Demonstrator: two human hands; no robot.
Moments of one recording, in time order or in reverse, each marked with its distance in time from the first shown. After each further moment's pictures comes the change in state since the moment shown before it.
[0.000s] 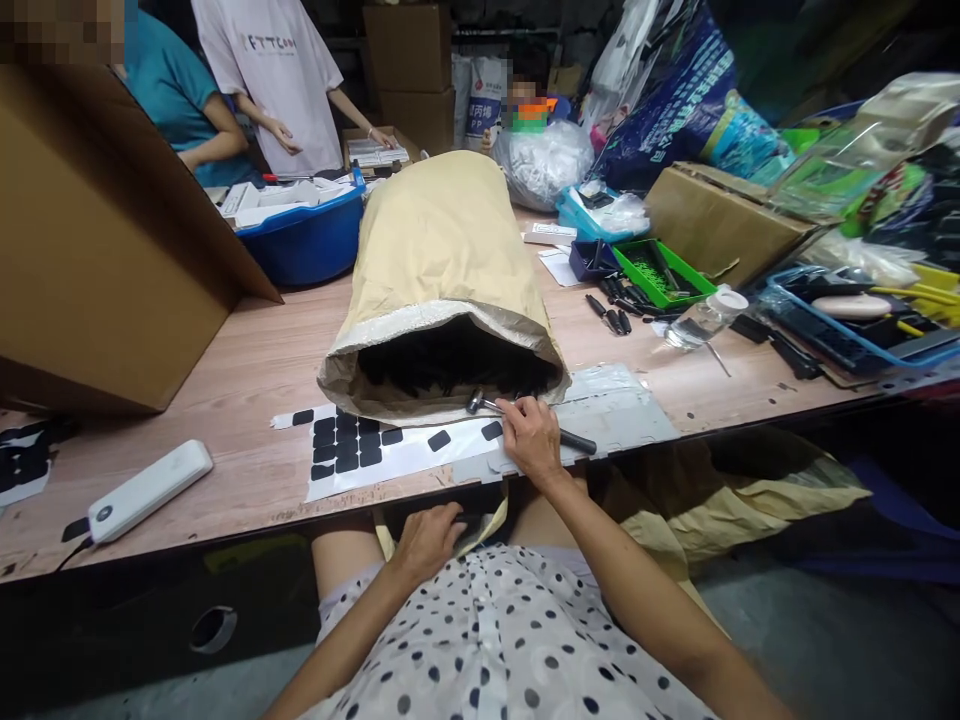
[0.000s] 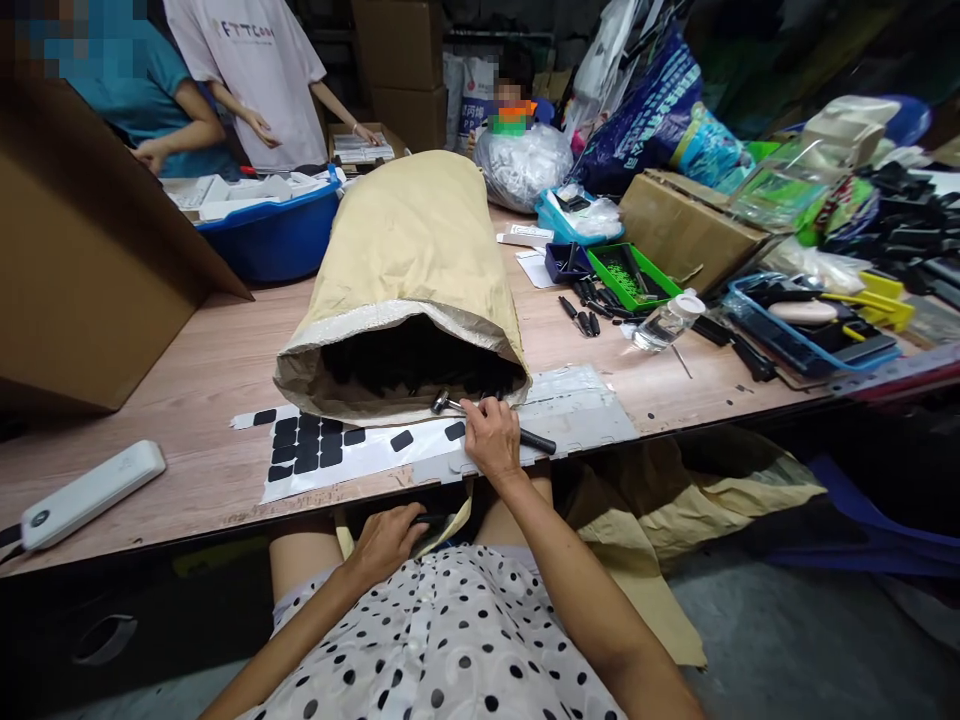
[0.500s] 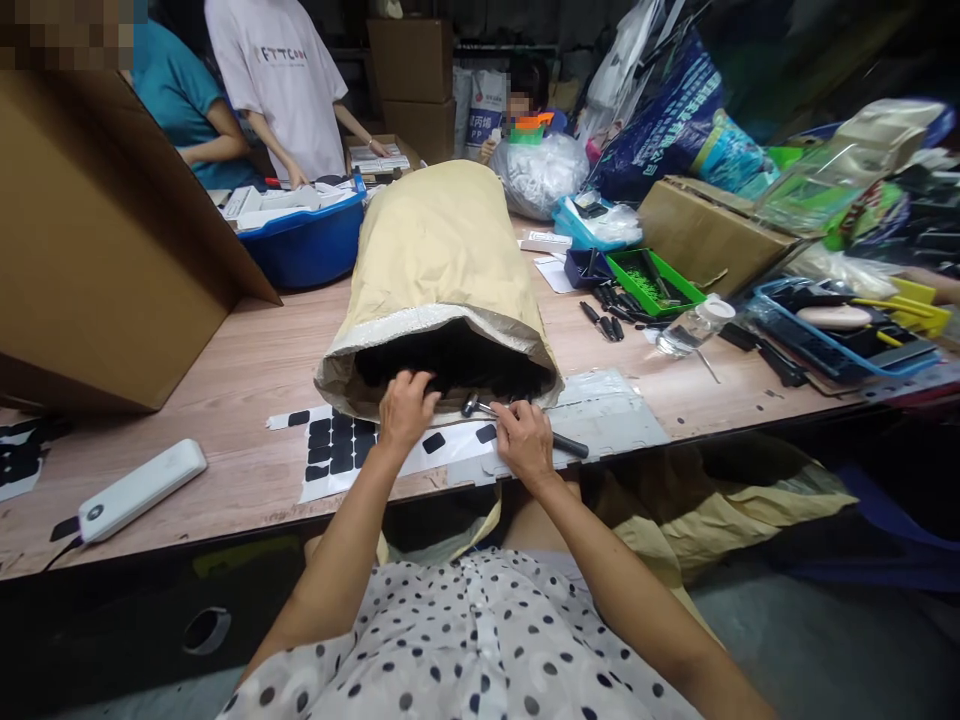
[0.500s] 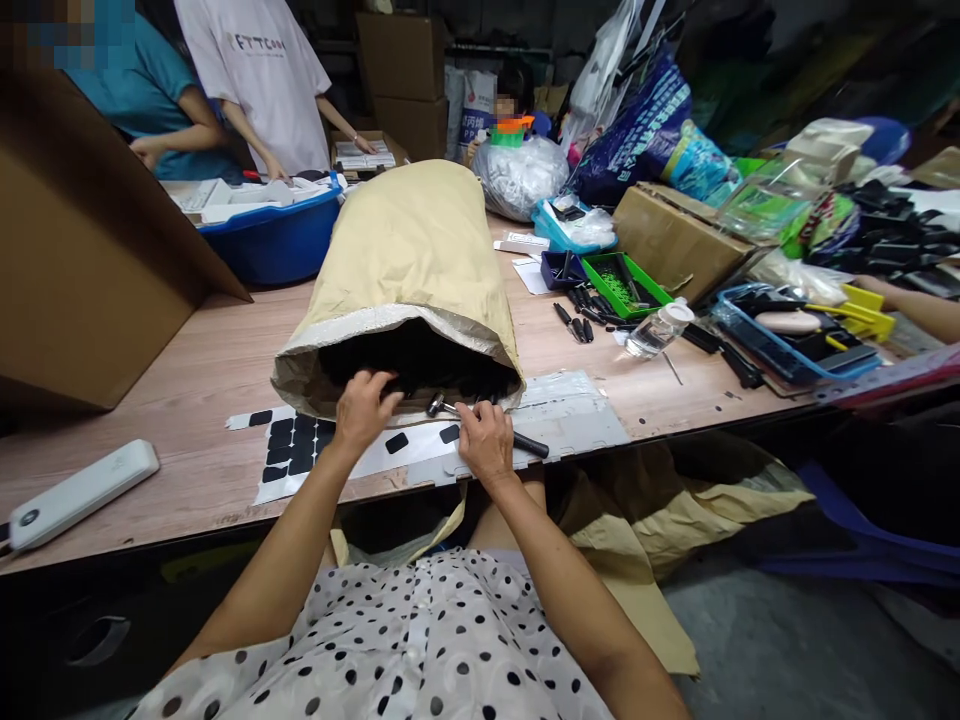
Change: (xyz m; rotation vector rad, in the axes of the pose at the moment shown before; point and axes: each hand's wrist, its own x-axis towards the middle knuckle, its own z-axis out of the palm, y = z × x) left_hand 0.095 0.003 -0.132 0.004 0.714 -0.045; right_hand 0.001 -0.002 0.001 -0.023 0.006 -0.010
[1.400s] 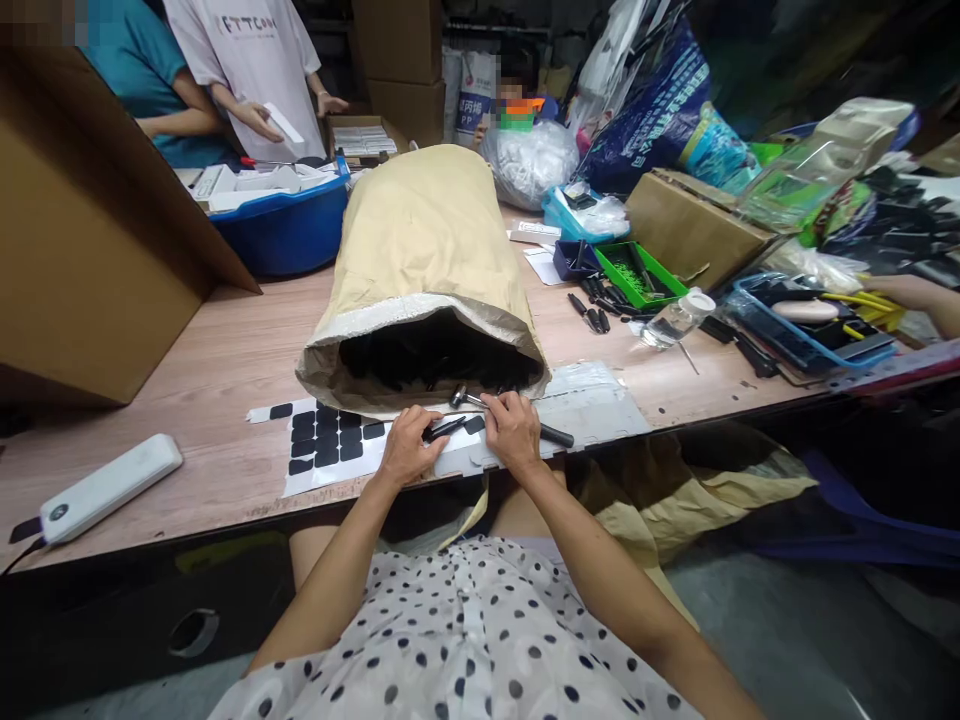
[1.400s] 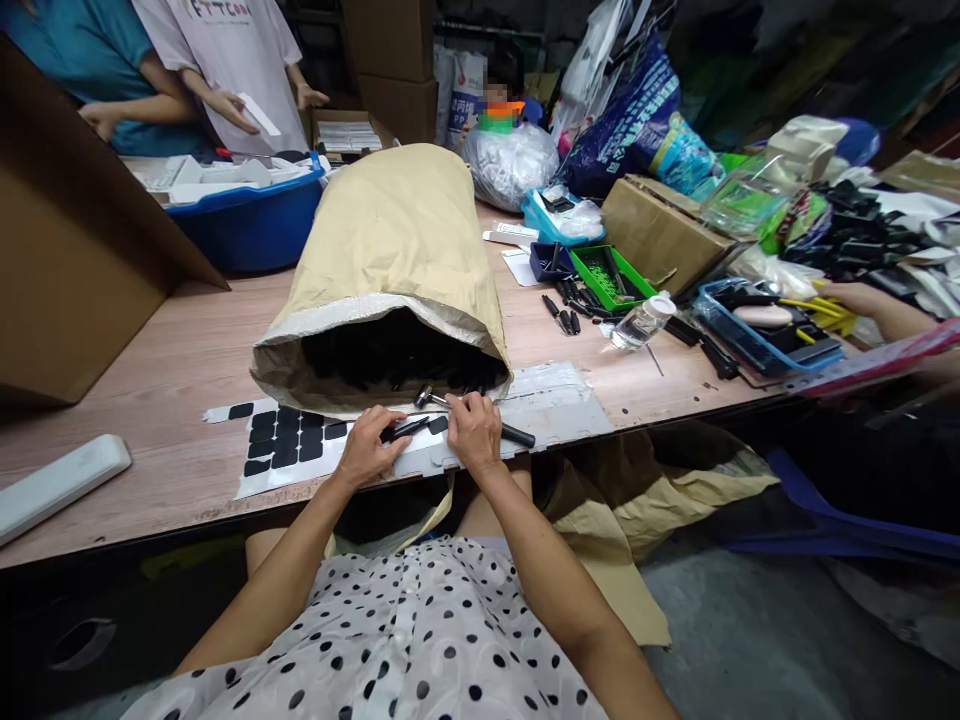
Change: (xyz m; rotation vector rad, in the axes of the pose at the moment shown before) left_hand -0.051 -0.014 0.042 -0.213 -0.097 0.254; right_hand 0.004 0.000 -0.002 0.042 -0.022 0.059
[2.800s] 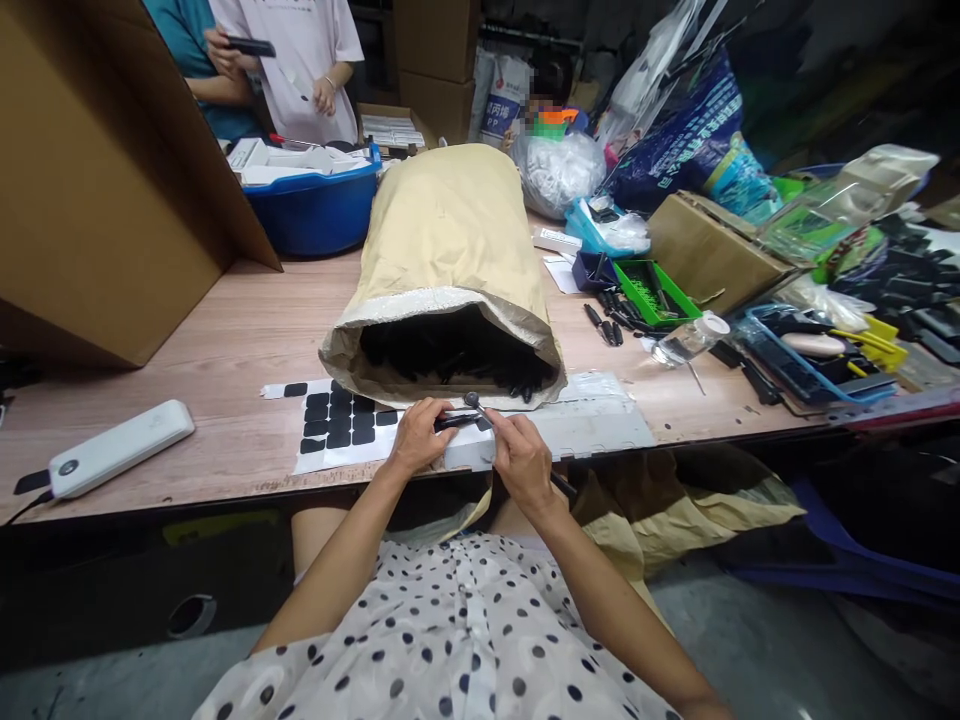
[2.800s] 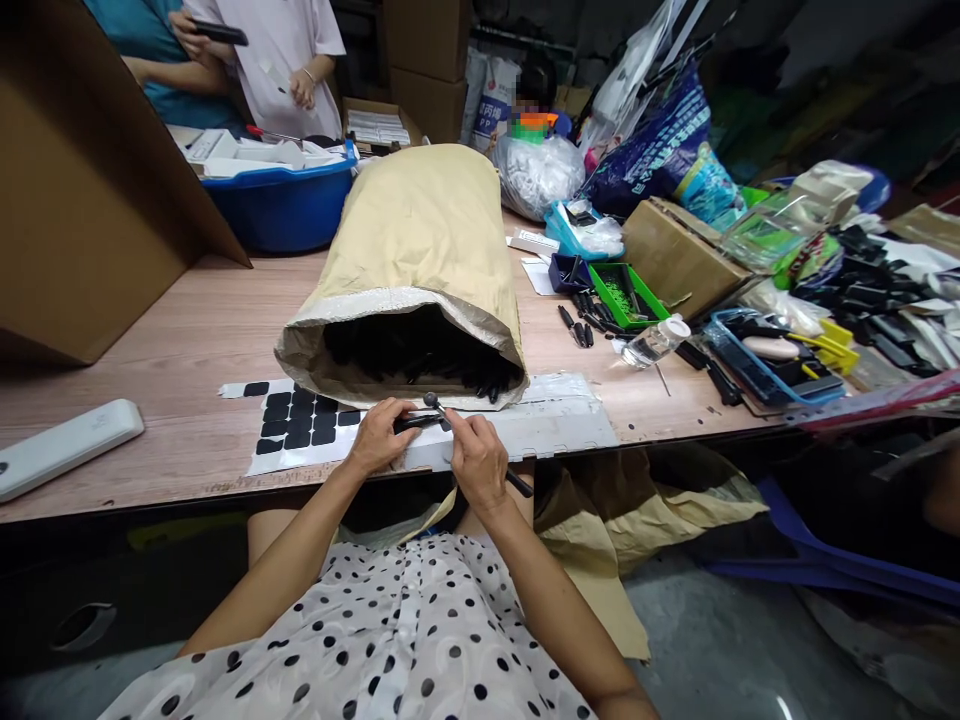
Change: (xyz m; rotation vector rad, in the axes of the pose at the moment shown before) left_hand 0.003 0.002 0.008 -0.129 0.042 -0.086; right_hand -0.028 -0.020 -0.031 0.176 0.050 -0.036
